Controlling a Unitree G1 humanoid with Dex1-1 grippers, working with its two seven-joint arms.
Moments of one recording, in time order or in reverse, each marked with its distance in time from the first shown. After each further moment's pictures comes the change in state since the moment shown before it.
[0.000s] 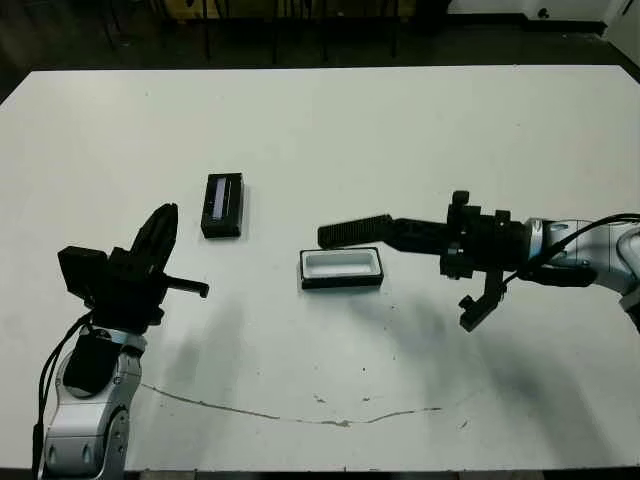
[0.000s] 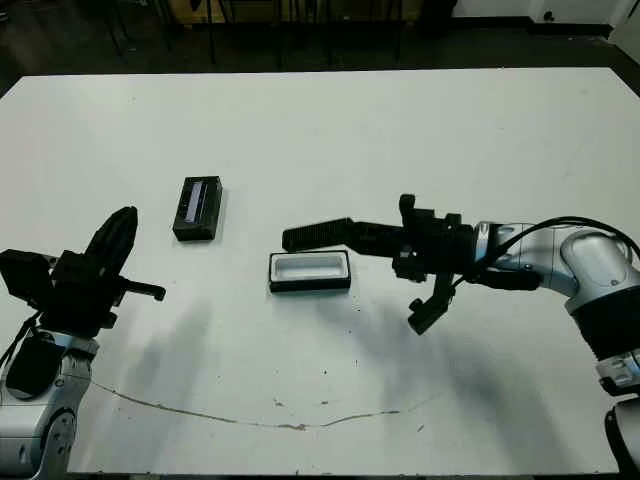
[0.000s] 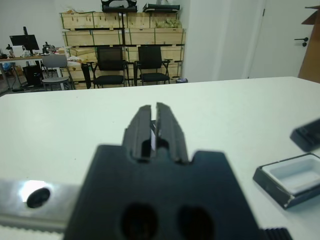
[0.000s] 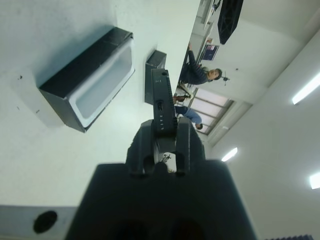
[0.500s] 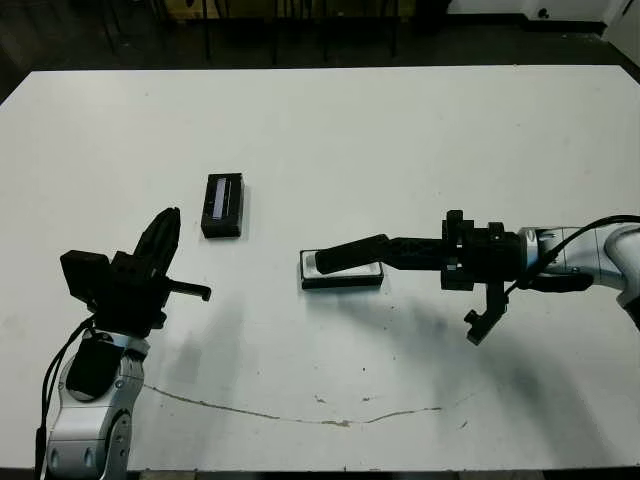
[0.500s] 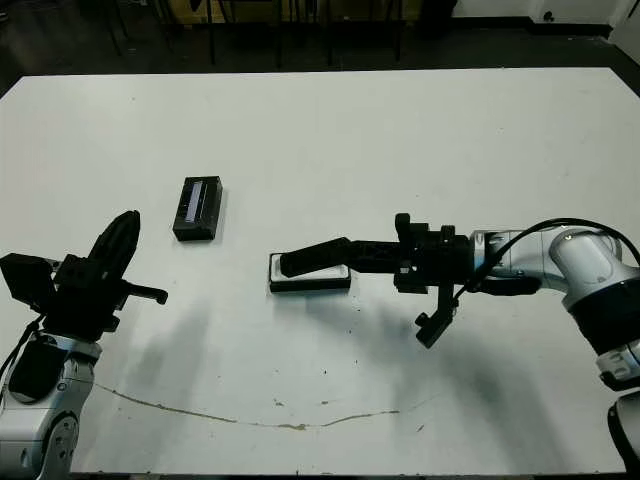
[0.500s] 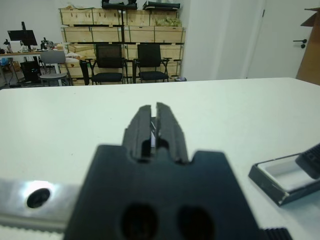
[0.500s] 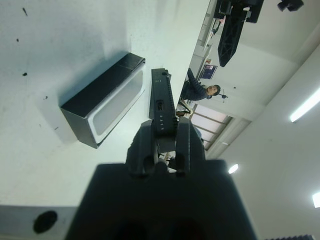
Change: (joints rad) left arm 0.012 -0.009 -0.016 0.000 -0.002 0.000 0.003; right arm -0.043 -0.013 0.086 0.056 -0.068 -0.034 -0.095
